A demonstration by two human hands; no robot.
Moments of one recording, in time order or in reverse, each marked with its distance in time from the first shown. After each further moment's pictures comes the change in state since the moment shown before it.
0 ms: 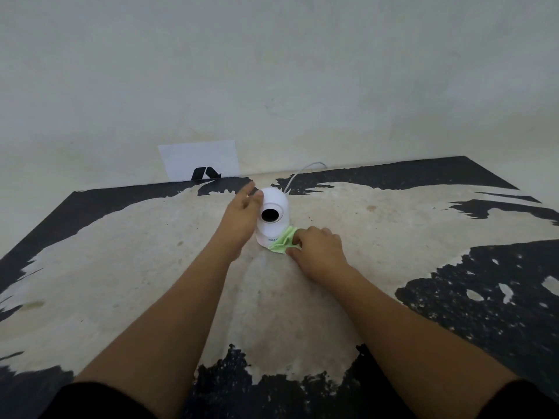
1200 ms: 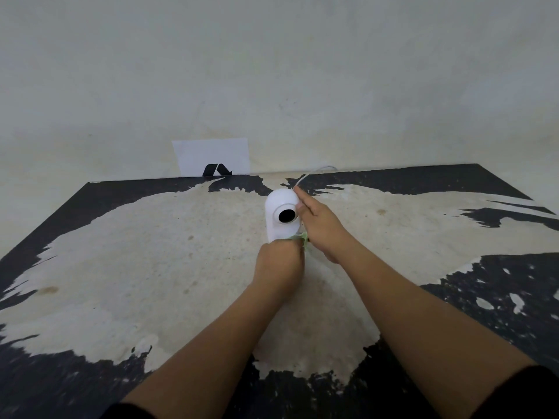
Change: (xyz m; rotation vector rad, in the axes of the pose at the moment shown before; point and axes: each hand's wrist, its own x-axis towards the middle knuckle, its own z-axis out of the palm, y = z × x) left_hand -0.033 -0.059 0.048 1.085 0.017 0.418; right_hand 0.024 -0.017 -0.028 0.929 -0.029 -0.013
